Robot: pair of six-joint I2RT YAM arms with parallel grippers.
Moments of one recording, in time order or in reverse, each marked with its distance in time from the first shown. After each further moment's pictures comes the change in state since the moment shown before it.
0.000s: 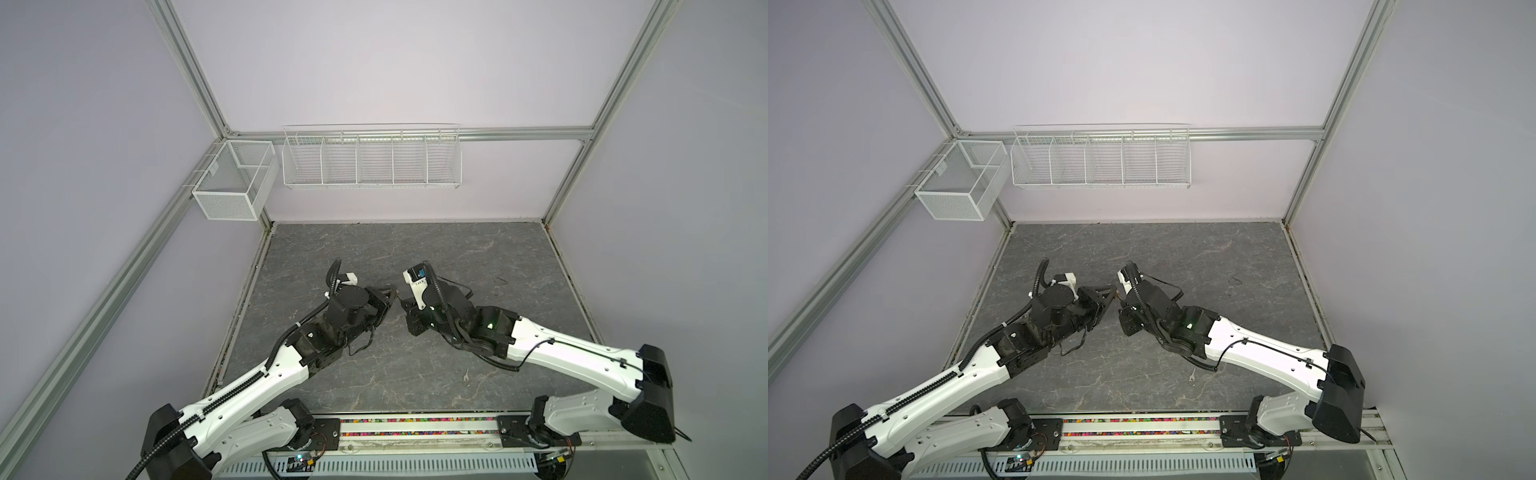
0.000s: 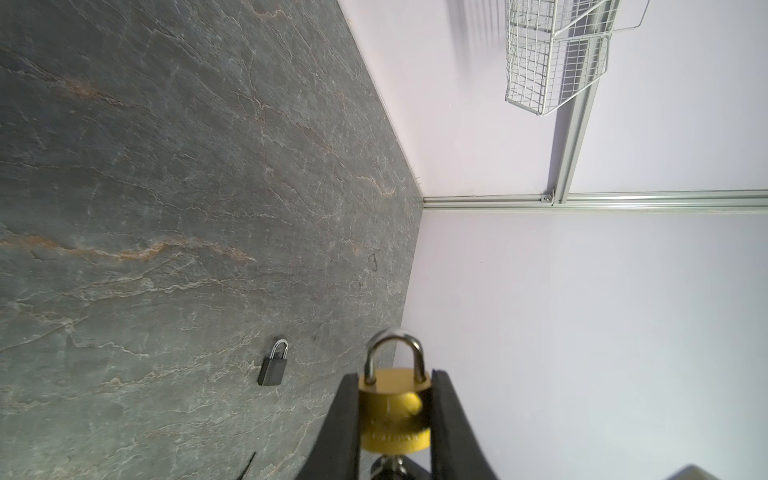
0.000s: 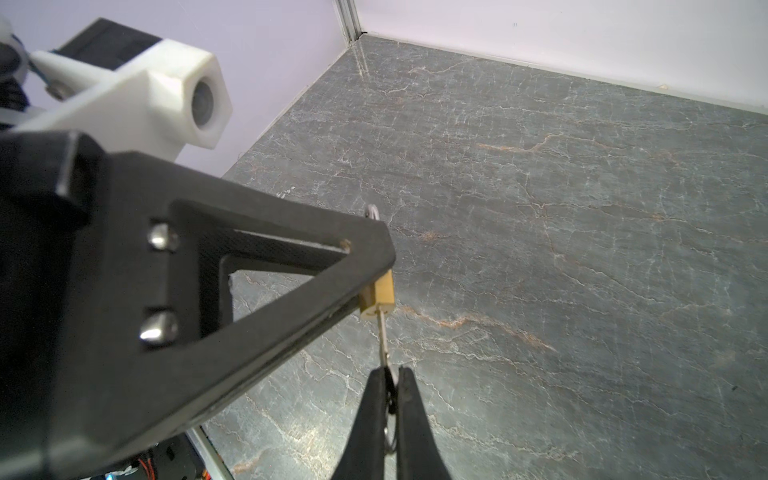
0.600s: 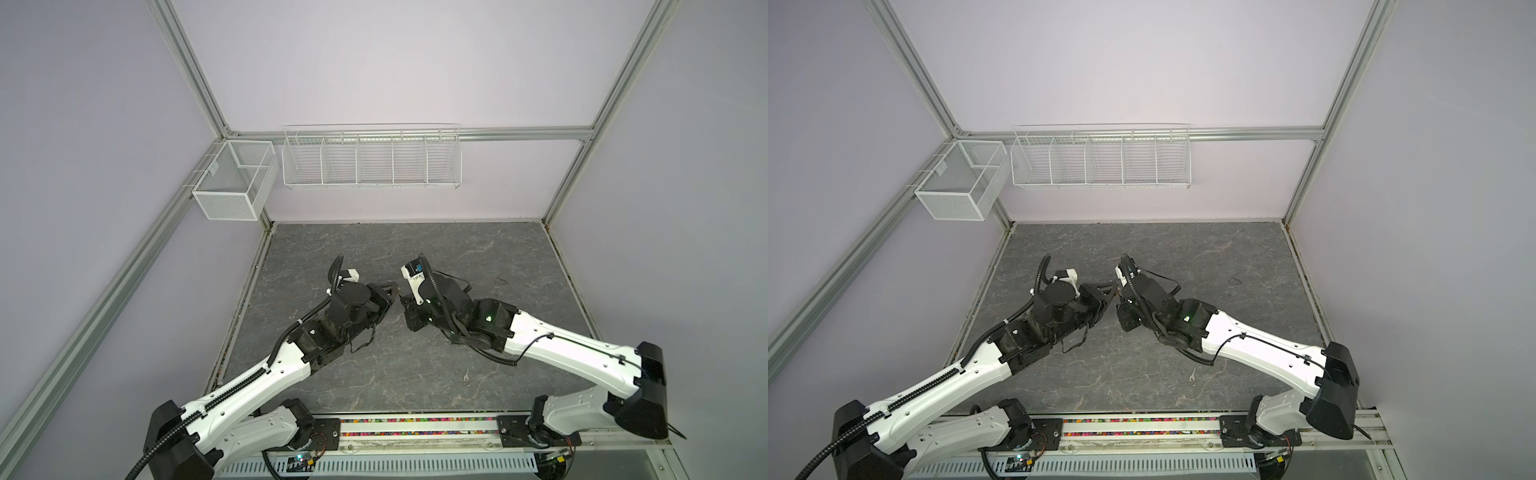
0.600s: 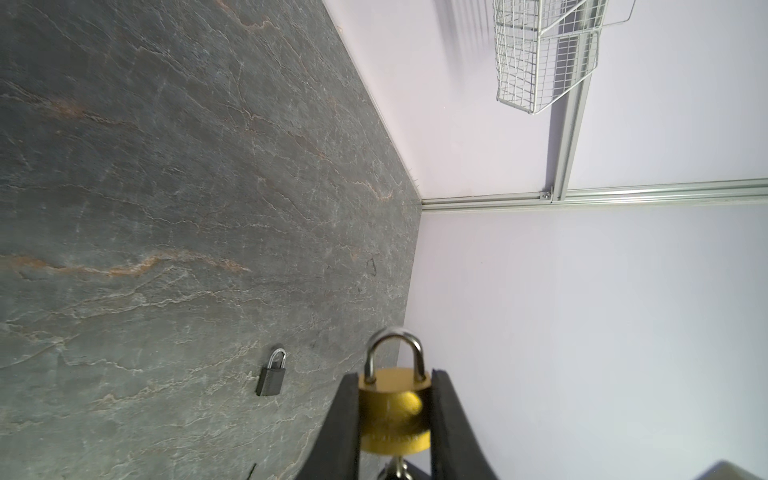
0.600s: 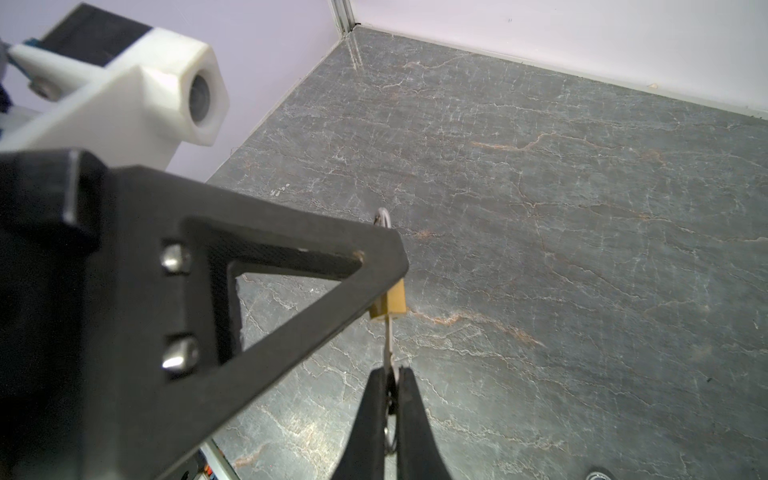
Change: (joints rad) left arm -0.007 0.027 0.029 -0.003 -0.010 0.041; right arm -0.006 0.041 0.100 -0.101 -0.005 0.002
